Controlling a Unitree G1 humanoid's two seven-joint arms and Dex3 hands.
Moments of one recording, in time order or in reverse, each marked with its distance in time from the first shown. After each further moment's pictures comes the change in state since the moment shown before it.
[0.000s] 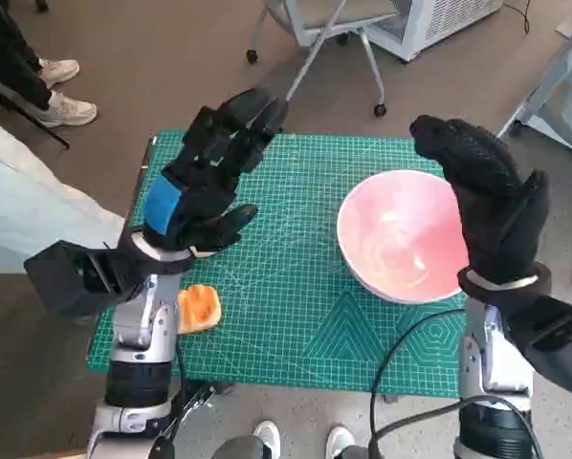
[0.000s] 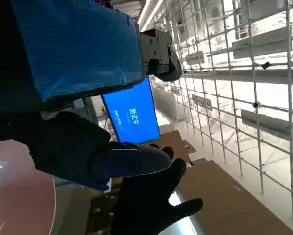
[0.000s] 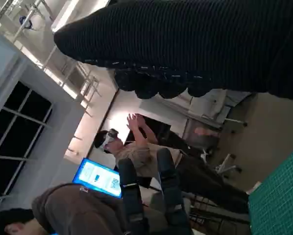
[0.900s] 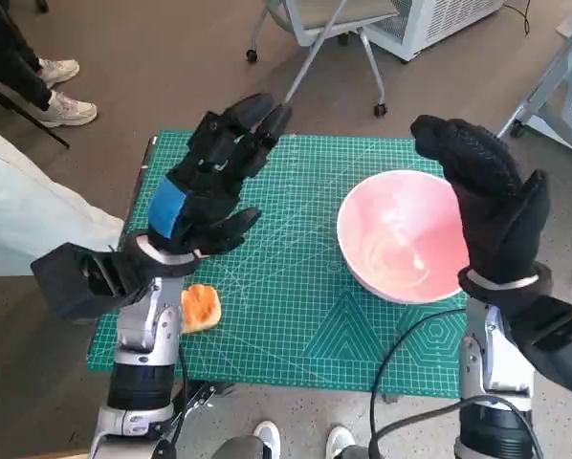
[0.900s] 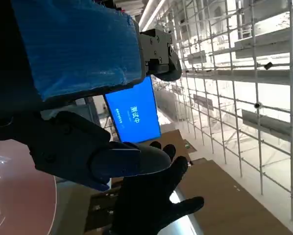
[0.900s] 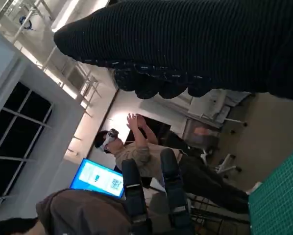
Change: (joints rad) left arm 0.016 -0.011 -0.011 -0.004 0.003 0.001 0.006; right arm -0.003 -0.003 0.000 0.000 -0.004 0.007 0.000
